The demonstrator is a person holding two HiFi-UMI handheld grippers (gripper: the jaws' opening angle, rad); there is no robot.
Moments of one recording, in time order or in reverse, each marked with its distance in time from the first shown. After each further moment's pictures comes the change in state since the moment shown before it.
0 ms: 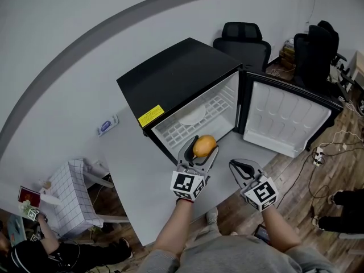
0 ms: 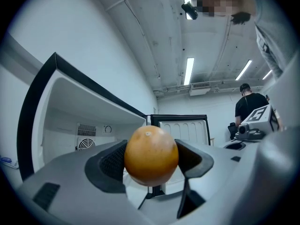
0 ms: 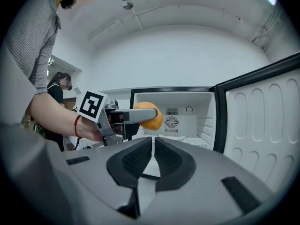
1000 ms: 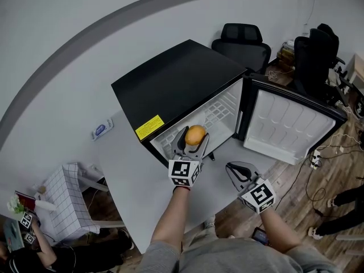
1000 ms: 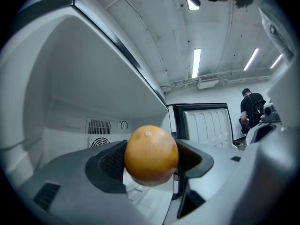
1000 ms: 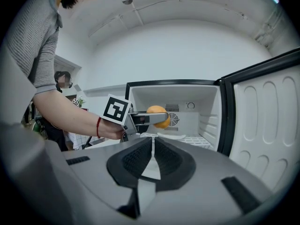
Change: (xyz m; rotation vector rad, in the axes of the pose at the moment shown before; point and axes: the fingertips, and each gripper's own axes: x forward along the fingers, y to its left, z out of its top) left arm 0.054 0.088 -0.026 0.041 0.032 0.109; right arm 0.038 -0.014 -0.007 -0.021 0.045 0.020
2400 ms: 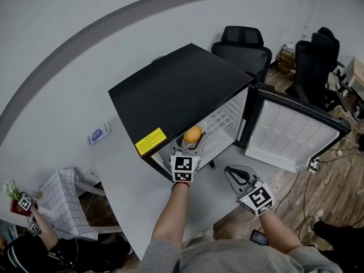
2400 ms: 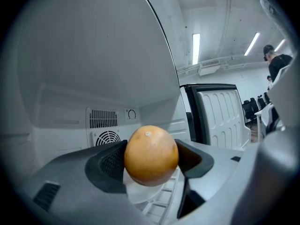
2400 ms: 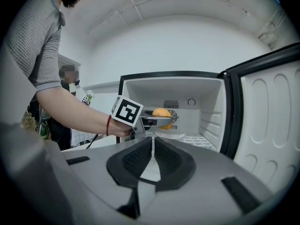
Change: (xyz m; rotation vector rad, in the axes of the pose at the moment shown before) left arm 0.047 0.047 -0.033 0.097 0.125 0.047; right arm 0.033 -0.018 -0.007 -0.003 0.038 0.004
